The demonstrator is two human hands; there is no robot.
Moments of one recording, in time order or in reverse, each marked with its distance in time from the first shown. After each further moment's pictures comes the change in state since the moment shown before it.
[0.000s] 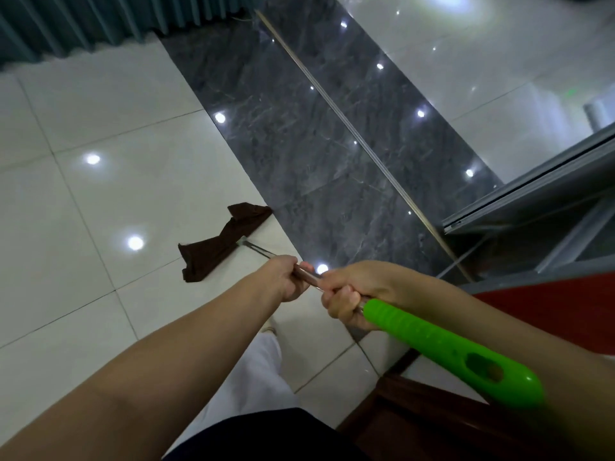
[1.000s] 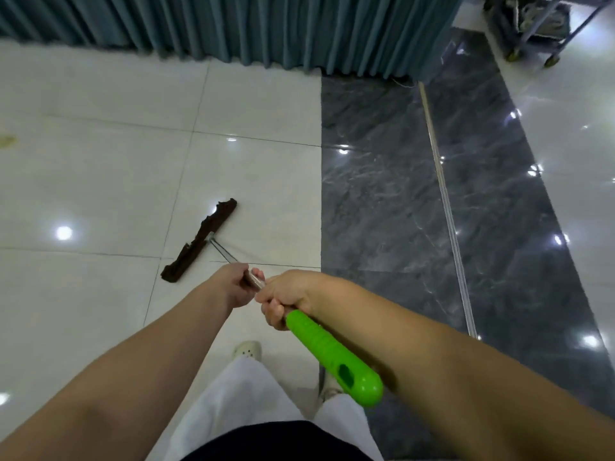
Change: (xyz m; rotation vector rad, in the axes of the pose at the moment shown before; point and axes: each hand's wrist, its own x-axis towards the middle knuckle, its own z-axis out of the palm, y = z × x) left_hand 0.048 0.177 -0.001 -0.647 0.213 0.286; right_hand 0.107 -0.217 0.085 -0.773 -0.127 0.159
